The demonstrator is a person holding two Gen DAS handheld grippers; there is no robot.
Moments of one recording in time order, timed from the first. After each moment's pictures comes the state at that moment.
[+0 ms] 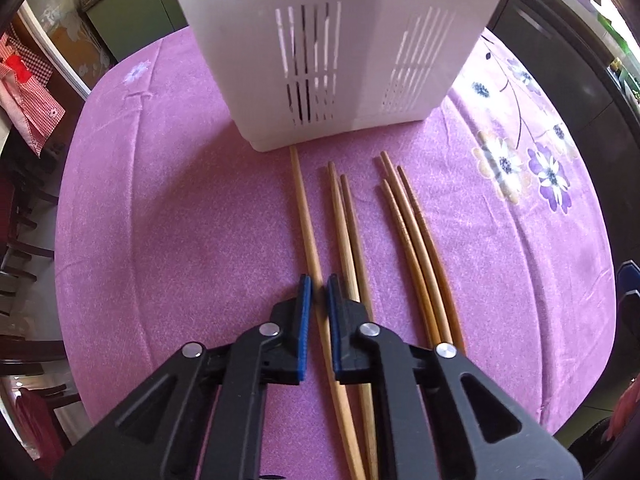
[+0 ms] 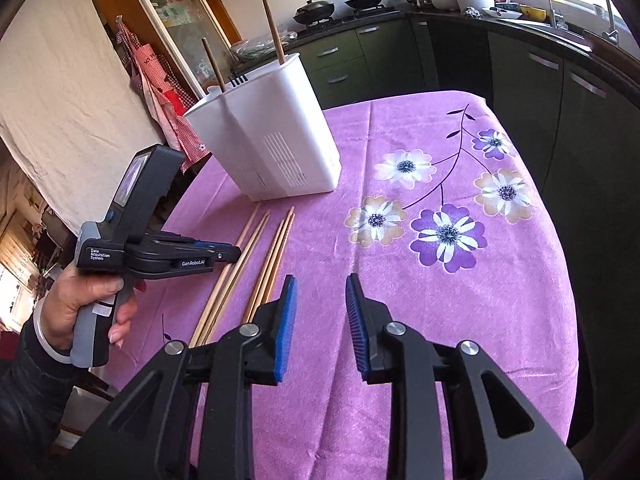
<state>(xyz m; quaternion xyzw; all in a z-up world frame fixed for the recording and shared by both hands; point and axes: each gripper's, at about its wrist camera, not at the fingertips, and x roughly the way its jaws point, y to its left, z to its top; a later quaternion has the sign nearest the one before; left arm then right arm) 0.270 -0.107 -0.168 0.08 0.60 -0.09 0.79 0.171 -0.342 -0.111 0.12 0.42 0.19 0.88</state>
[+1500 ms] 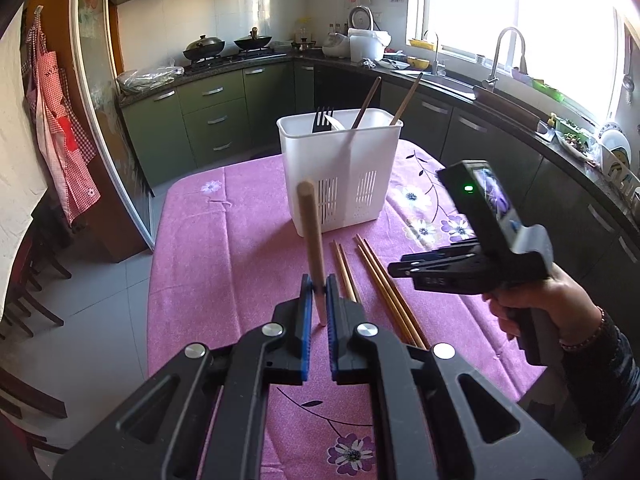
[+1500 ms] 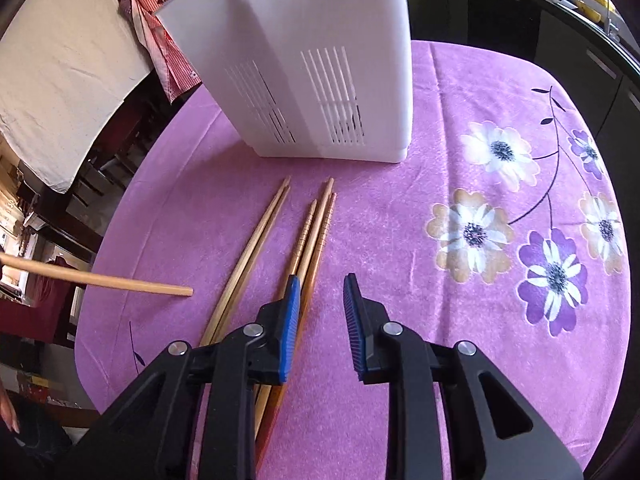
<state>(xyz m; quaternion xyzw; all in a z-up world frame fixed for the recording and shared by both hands) 0.125 -0.036 -0.037 0.06 0.37 -0.13 0.92 0.264 -0.238 -0.166 0.02 0.53 0.20 0.82</state>
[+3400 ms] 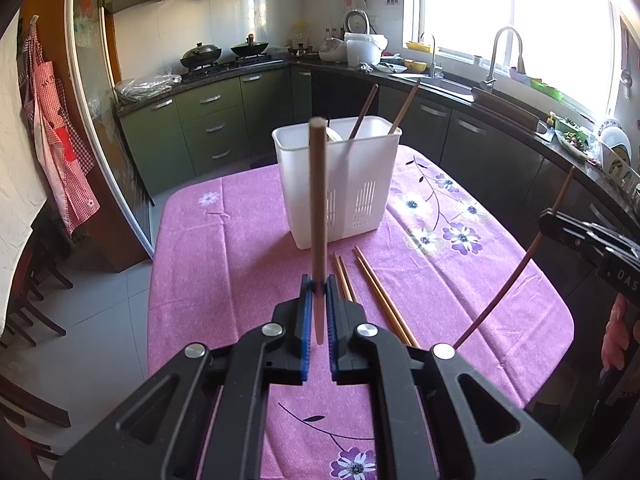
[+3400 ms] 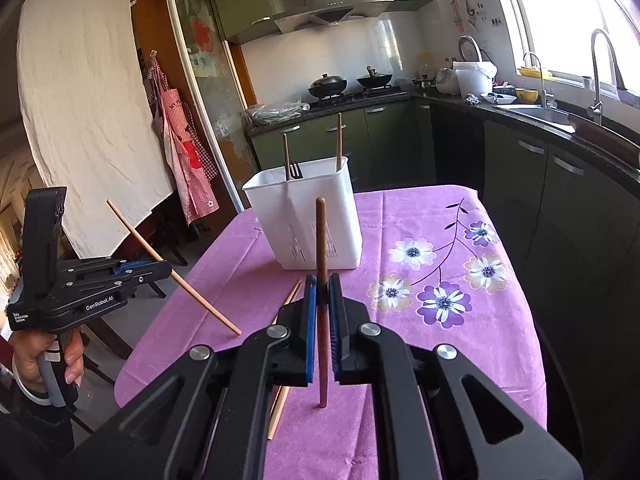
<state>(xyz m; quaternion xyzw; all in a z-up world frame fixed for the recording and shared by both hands) 0.133 -0.049 -0.035 0.07 0.36 -0.13 0.92 0.100 -0.322 -0.043 0.09 0.29 0.17 0.94</state>
